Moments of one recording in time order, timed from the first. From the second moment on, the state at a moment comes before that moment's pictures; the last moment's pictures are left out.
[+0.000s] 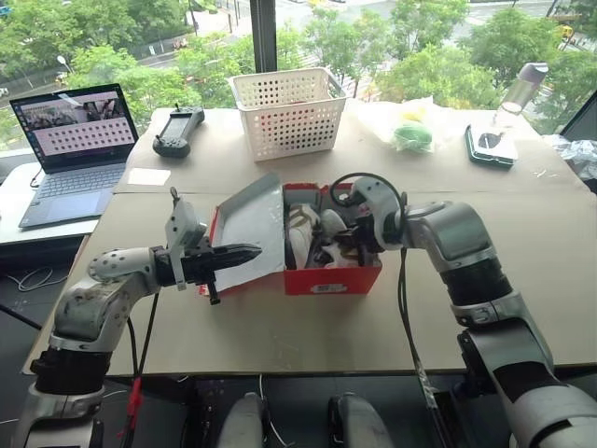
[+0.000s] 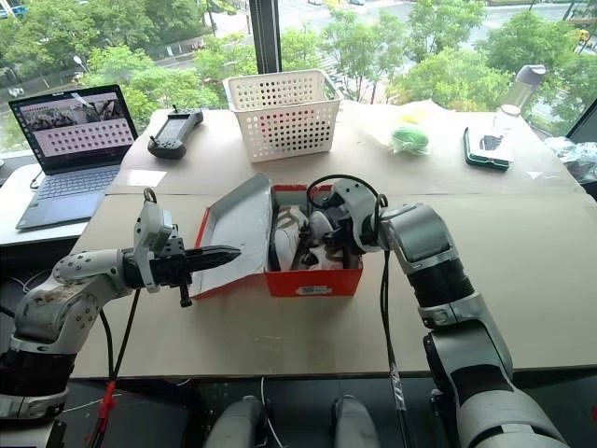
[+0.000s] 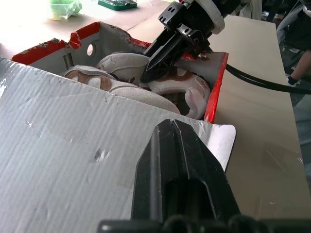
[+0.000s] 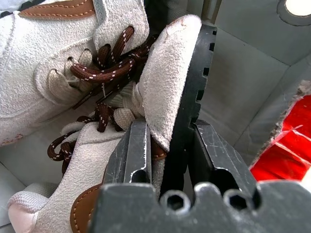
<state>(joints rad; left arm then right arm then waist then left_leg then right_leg) -0.37 0.71 0.06 -0.18 -0.59 0.53 -1.03 -0.93 -0.44 0.23 0.16 0.17 1.19 0.69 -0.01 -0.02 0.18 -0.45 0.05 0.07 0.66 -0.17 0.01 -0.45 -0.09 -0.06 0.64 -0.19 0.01</state>
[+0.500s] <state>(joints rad) -0.37 0.71 0.06 -0.18 -0.59 0.54 -1.03 -1.11 -0.42 0.02 0.11 0.25 1.41 0.57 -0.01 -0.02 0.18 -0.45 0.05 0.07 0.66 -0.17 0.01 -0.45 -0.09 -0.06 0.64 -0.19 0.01</state>
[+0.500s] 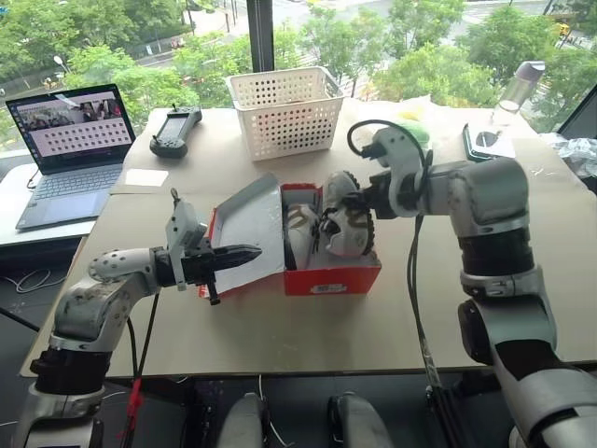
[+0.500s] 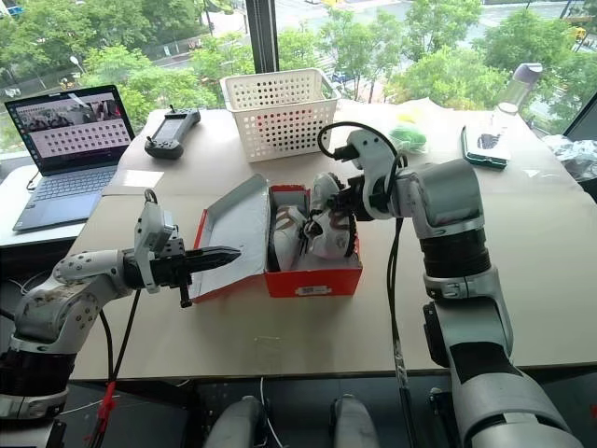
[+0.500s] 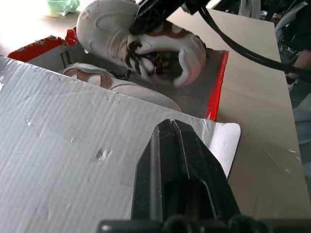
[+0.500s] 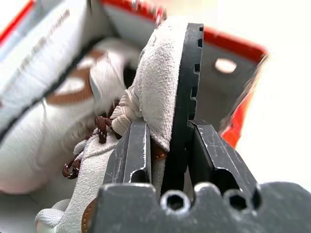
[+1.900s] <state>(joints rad) -0.36 0.72 0.06 -0.20 -0.58 0.55 -1.02 -0.99 -0.68 -0.26 1.21 0.05 0.41 0.27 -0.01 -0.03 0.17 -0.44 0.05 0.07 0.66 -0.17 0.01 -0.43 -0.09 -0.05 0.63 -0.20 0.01</state>
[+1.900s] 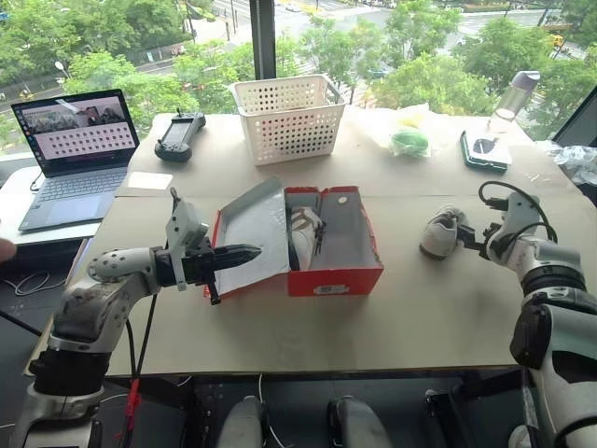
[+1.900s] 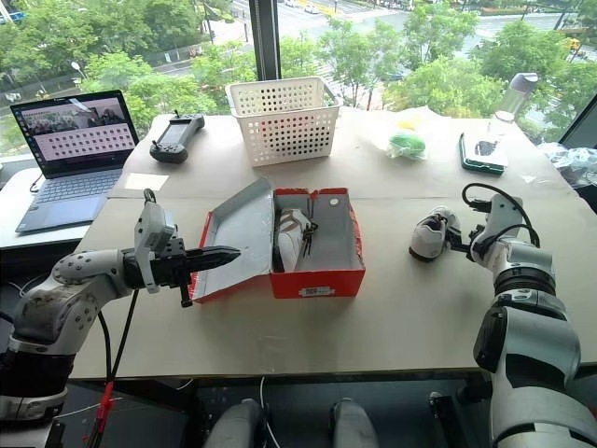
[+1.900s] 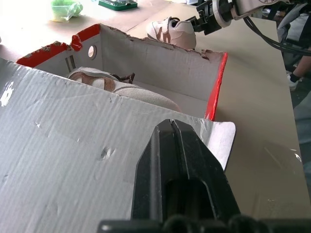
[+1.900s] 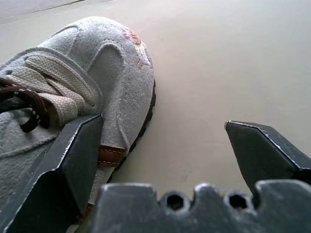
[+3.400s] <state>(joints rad) -0.37 0.72 0.04 -0.20 -0.59 0.57 -1.02 -0.98 -0.36 0.03 -0.26 0.46 1.58 0.46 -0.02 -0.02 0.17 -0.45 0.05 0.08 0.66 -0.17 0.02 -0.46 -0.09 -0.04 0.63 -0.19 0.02</state>
